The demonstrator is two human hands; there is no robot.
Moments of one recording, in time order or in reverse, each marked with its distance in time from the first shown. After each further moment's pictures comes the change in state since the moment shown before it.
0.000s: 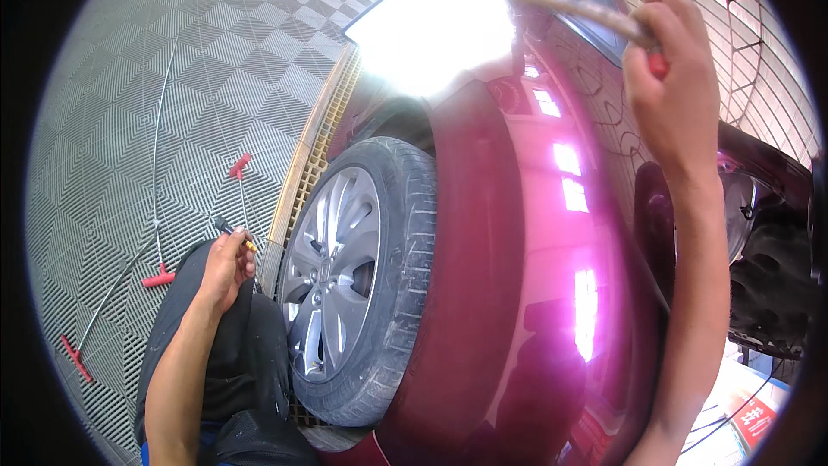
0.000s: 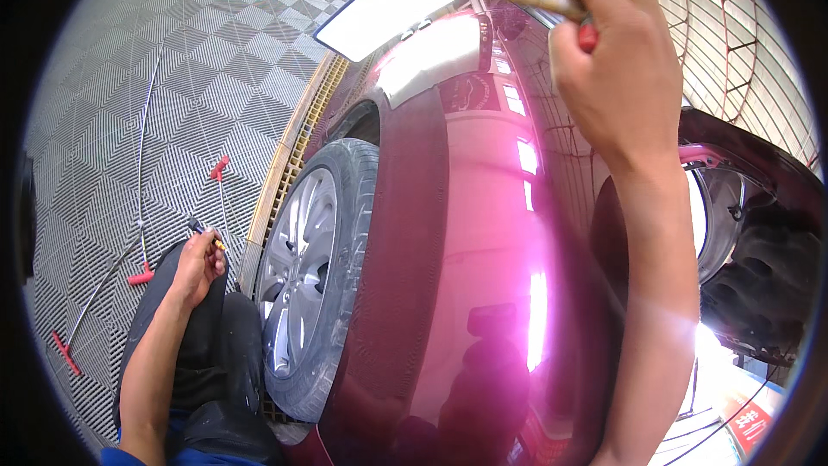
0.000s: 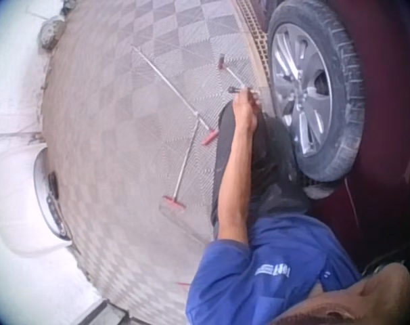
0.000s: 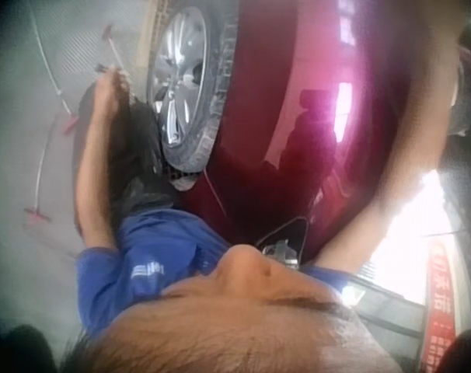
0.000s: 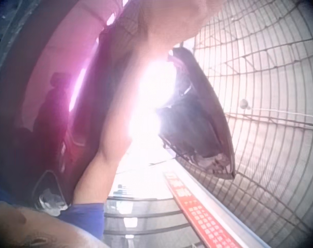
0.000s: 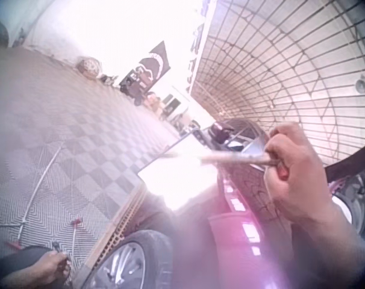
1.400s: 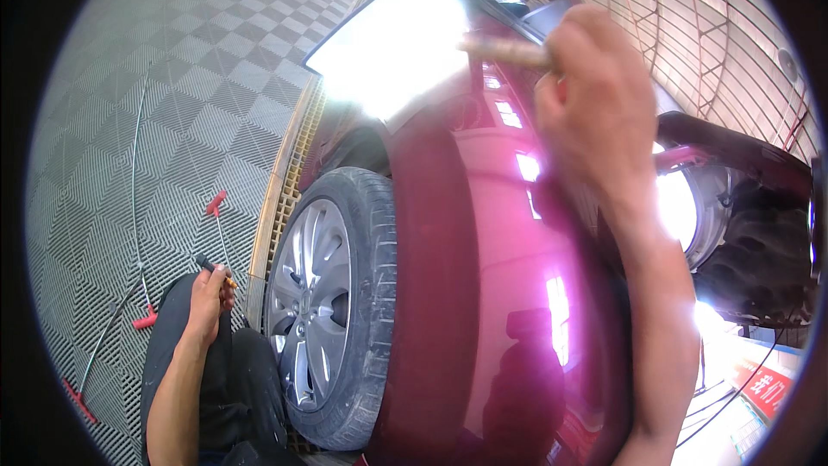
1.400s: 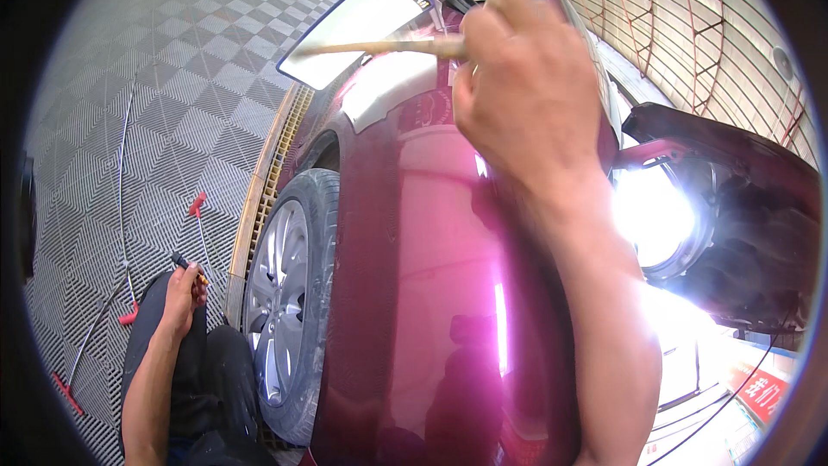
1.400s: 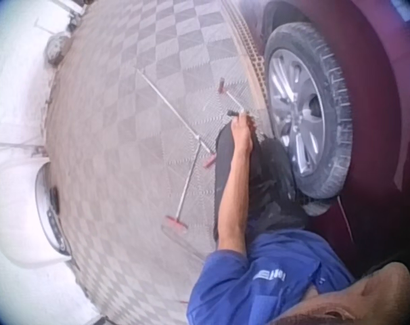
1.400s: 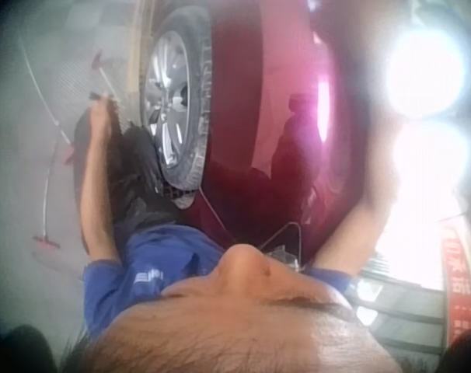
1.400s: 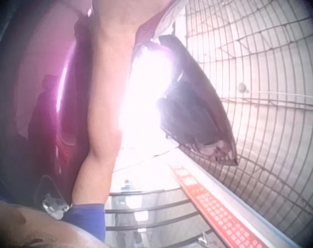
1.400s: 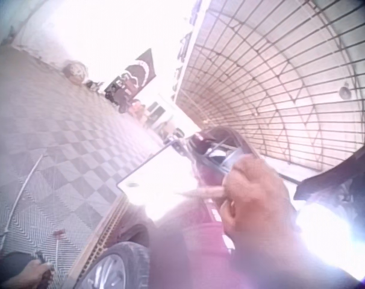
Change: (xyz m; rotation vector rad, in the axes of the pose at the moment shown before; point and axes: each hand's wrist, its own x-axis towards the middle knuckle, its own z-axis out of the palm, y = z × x) left_hand 0.015 0.000 -0.003 0.243 0.046 0.072; right_hand -0.001 -0.009 0.010 -0.151 0.004 -0.056
